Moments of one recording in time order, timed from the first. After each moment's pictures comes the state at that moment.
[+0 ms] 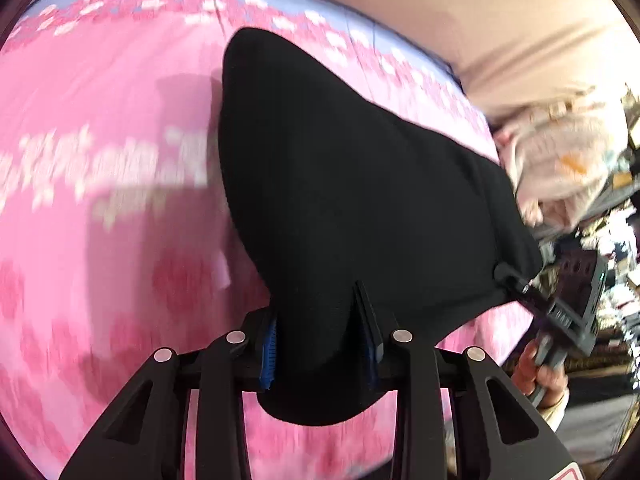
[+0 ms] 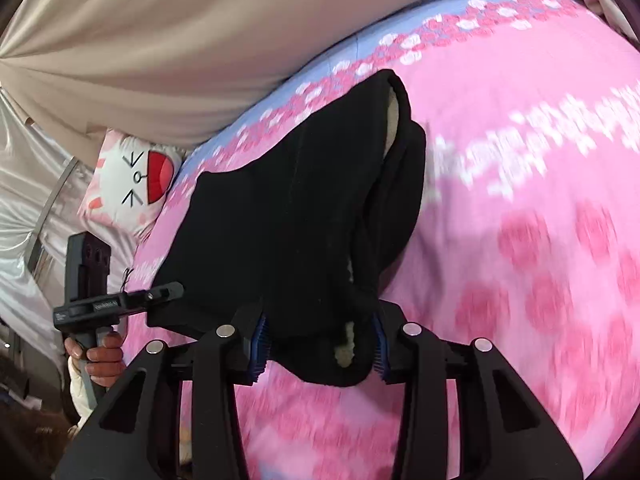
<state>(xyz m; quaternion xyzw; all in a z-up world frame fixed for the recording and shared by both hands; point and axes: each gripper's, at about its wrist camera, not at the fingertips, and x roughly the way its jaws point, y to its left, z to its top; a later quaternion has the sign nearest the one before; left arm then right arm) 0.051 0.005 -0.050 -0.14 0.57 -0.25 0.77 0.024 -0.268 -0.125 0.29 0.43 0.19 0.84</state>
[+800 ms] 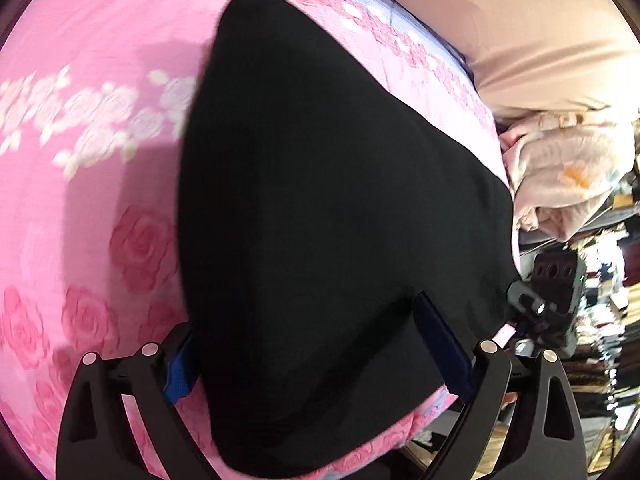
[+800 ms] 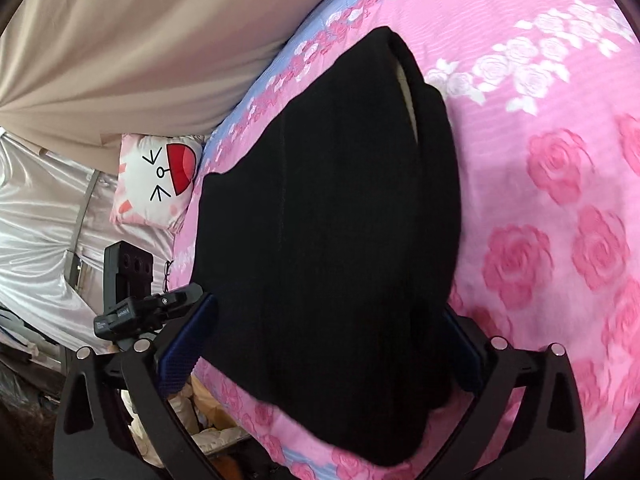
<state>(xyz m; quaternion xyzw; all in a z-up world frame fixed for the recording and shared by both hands) 0.061 -0.005 -0.072 -0.18 0.61 -0.24 0.73 0.056 -0.280 -0.164 0.37 0.47 0.24 0.76</state>
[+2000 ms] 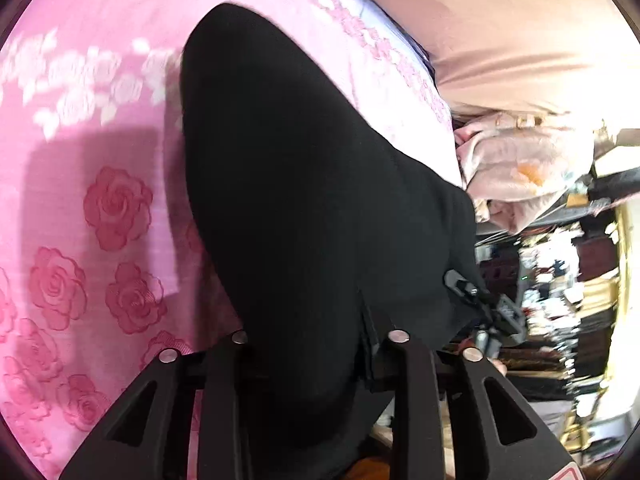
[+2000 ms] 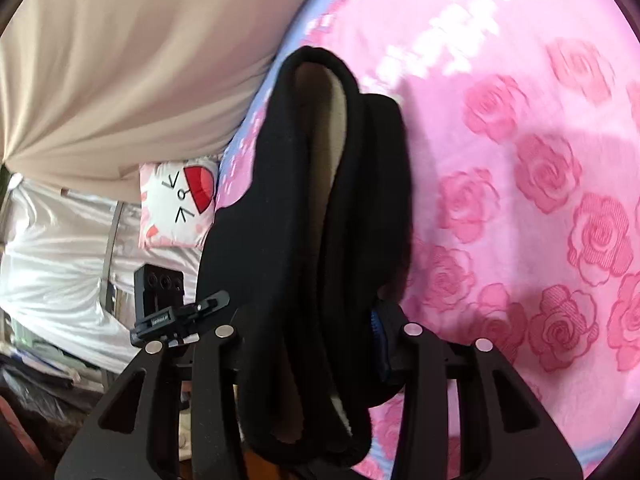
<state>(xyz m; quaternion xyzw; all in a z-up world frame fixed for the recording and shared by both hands) 0.040 0.024 -0.071 -0.26 0.61 -0.31 0.68 0.026 -0.298 -0.178 0.45 0.45 0.24 0.73</state>
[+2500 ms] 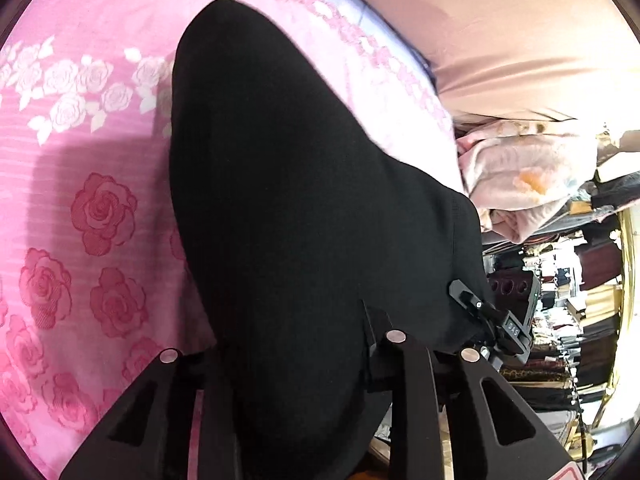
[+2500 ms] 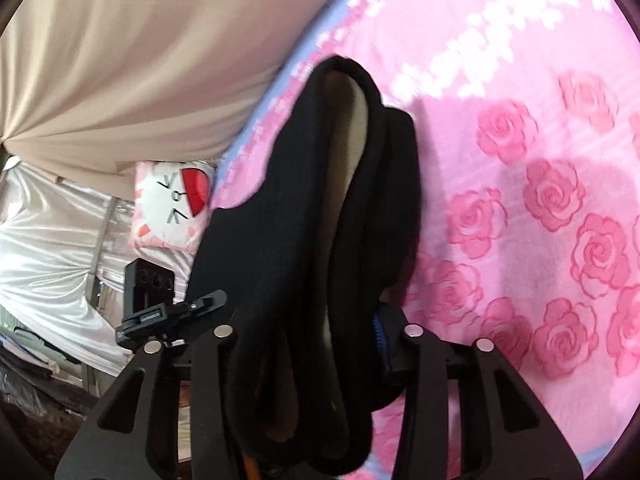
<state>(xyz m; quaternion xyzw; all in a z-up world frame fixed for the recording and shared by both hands) 0.043 -0.005 -0.061 -0.26 0.59 -0.30 0.71 0.016 -0.285 -0.146 0.41 0.42 0.24 0.78</state>
